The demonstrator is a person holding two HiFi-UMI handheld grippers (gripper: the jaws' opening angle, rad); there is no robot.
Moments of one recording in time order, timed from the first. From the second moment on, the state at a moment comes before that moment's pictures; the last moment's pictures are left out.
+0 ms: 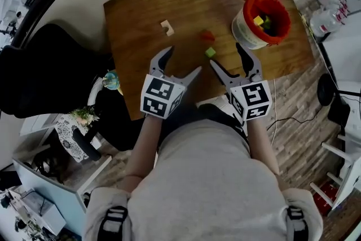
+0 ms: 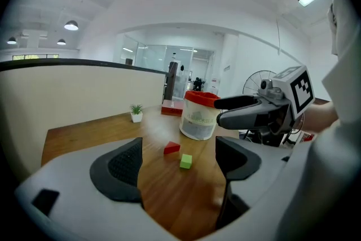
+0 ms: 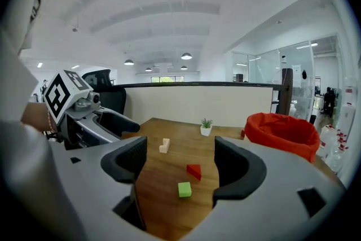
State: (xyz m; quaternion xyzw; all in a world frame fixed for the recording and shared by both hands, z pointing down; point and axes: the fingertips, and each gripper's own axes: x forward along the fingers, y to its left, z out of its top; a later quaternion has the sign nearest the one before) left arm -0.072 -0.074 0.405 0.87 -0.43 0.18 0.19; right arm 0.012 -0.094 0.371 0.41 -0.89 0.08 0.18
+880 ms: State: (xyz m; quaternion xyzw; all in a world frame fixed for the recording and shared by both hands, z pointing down) left arm -0.102 -0.100 0.439 0.84 -0.47 0.17 0.23; right arm -0.021 -0.126 0.419 0.33 -0.91 0.08 0.25
